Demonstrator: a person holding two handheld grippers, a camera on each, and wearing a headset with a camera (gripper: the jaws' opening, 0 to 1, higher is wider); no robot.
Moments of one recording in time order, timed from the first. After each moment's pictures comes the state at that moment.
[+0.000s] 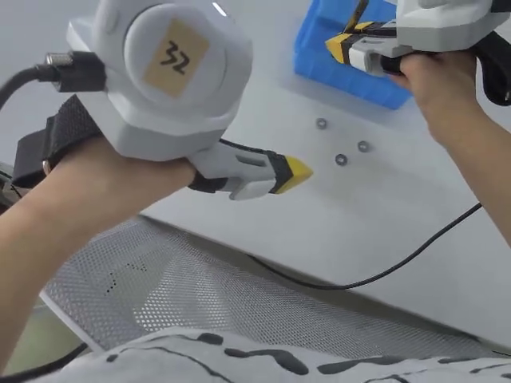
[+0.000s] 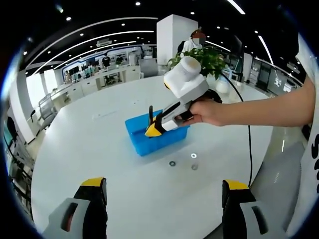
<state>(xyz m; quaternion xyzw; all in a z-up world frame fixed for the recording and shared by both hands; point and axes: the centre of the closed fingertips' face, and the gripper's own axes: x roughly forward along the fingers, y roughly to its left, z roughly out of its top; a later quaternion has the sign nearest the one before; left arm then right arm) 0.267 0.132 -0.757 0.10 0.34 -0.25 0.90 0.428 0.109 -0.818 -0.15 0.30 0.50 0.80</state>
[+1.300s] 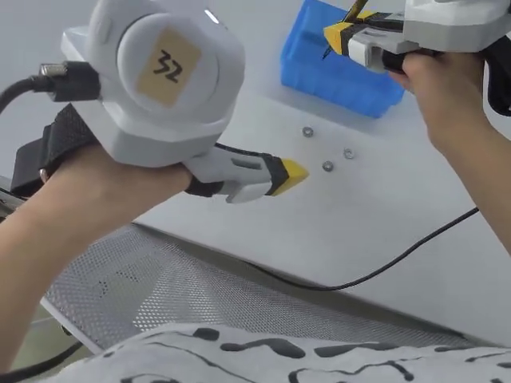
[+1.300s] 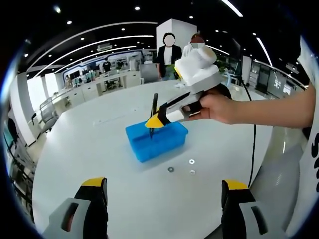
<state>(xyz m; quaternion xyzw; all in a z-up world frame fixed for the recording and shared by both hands) 0.265 0.127 -0.744 0.10 0.32 -0.25 0.91 0.410 0.101 -0.758 -0.13 0.24 0.49 0.83</state>
